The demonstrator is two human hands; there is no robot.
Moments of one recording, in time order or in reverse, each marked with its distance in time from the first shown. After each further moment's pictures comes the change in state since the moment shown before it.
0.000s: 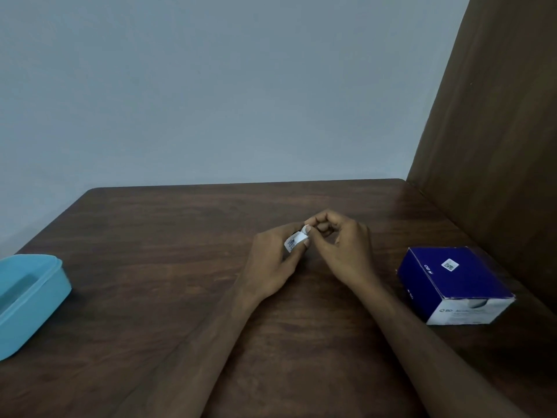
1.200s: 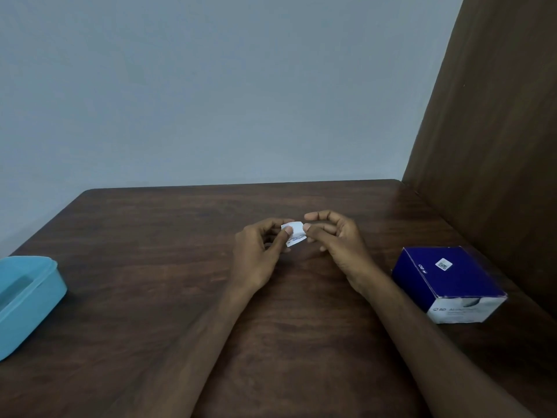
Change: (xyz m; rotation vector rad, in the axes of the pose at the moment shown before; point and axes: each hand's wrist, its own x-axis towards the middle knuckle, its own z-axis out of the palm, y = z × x) left_hand 0.005 -0.011 0.000 -0.247 0.205 -0.252; right_hand 0.010 0.014 -0.001 0.502 -0.169 0.329
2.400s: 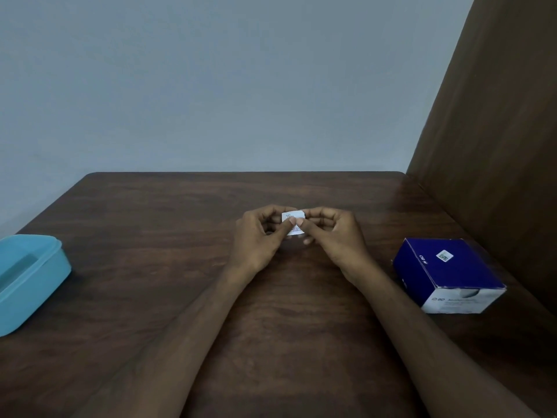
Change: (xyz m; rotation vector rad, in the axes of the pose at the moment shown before) left_hand 0.001 -0.003 -0.003 -0.079 -0.046 -0.054; right_hand -0.003 0.008 0.010 -0.120 0.033 -0.008
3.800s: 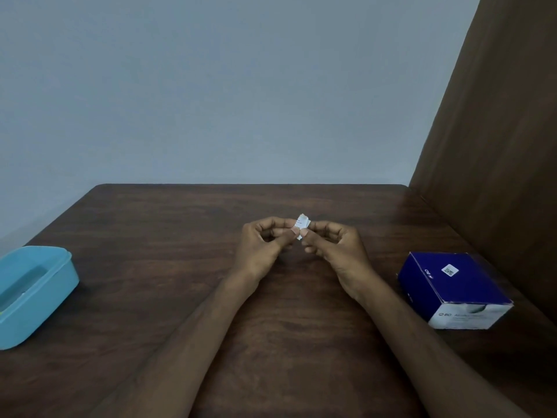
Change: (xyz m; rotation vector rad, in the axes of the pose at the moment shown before) left_hand 0.002 0.006 -0.003 -0.253 -0.015 -0.157; right_hand -0.003 -0.001 0.007 0.254 -0.016 0.041
